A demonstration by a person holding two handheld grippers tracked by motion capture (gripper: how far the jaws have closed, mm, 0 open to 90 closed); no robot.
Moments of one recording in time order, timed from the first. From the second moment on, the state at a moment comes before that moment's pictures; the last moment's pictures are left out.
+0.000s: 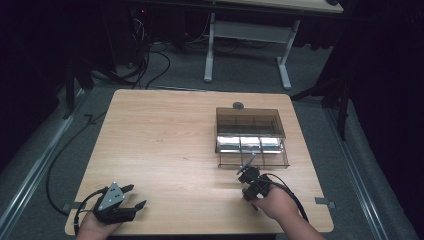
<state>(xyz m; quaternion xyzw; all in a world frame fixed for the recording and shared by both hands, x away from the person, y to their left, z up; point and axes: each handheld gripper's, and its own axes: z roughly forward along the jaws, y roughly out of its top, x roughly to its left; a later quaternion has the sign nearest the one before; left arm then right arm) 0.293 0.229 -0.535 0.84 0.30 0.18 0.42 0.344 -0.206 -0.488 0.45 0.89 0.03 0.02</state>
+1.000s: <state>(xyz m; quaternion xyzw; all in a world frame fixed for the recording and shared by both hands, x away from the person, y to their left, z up) 0.292 0.228 -0.535 0.84 0.30 0.18 0.42 0.350 -0.209 -0.476 0.43 0.90 0.02 0.01</state>
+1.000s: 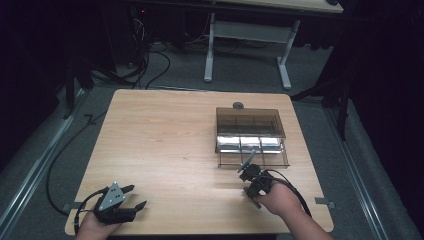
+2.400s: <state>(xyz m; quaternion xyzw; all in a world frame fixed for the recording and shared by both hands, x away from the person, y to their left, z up) 0.292 0.228 -0.535 0.84 0.30 0.18 0.41 0.361 -0.241 -0.403 0.45 0.89 0.03 0.00</state>
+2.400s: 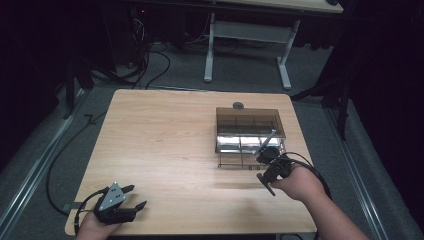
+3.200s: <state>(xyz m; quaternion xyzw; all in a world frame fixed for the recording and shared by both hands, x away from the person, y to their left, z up) 0.293 0.229 -0.535 0.84 0.30 0.17 0.42 0.418 -0.229 -0.375 0.43 0.90 0.03 0.02</state>
